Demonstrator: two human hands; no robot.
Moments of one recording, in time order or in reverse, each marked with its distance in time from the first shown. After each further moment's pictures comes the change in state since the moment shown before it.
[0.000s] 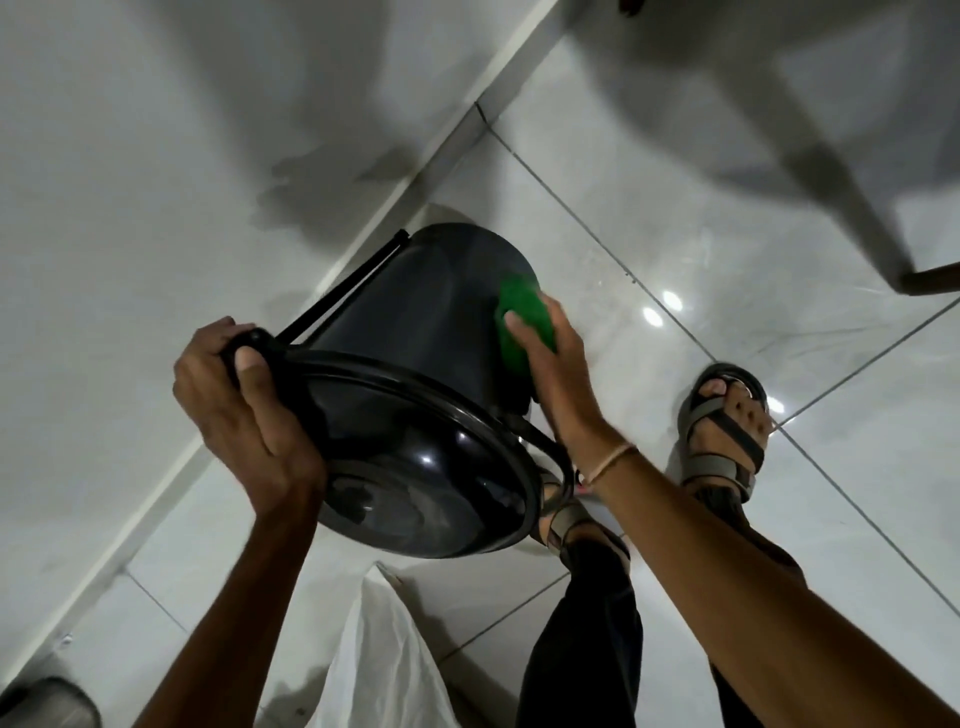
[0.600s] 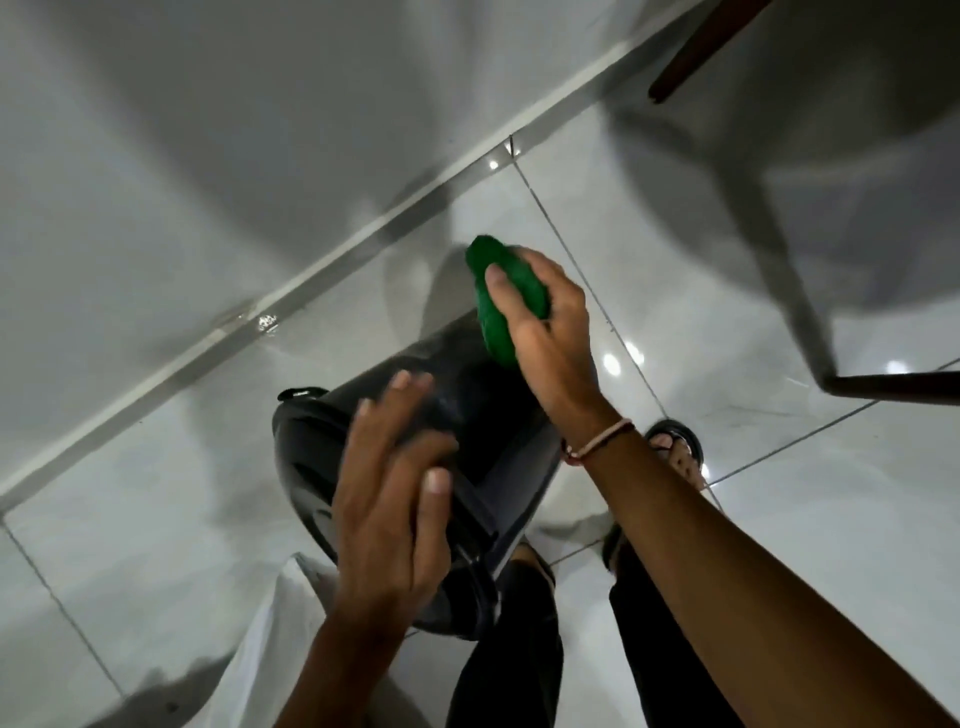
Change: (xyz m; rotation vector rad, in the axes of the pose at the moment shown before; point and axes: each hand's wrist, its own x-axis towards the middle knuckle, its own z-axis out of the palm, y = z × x) left_hand -0.107 0.084 -0.011 -0.218 -0.329 0.190; right_hand 0.001 -0.068 0.012 -0.349 -0.084 -0.326
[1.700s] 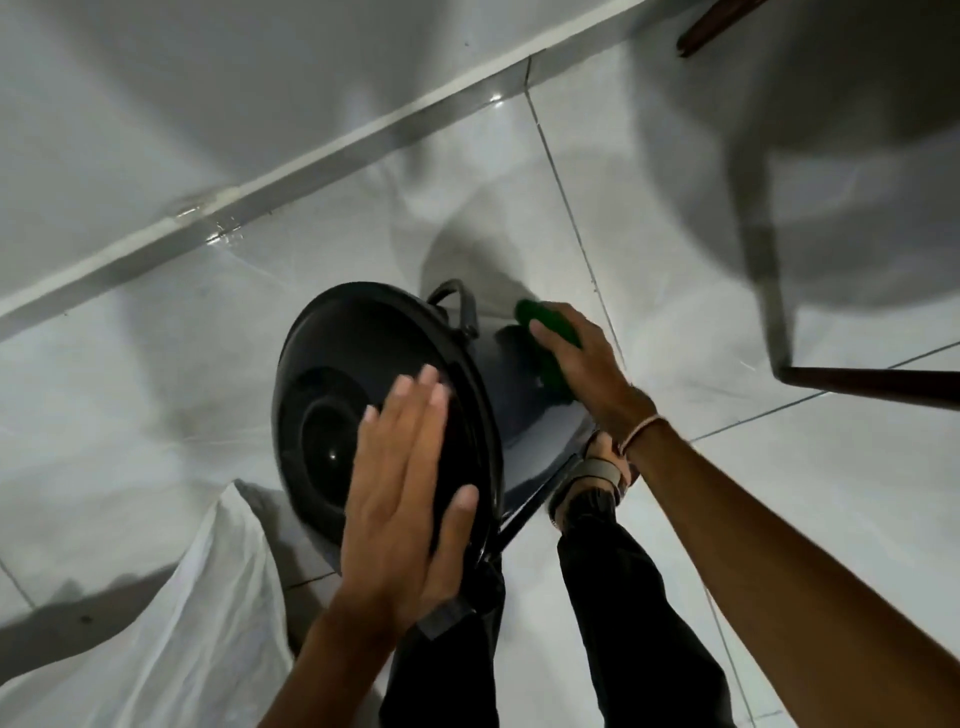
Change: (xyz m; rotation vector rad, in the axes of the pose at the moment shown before) left_hand -0.069 0.027 0.020 0.079 -0.144 -0.137; right_hand -0.026 0.085 -0.067 -0.298 -0.269 0.289
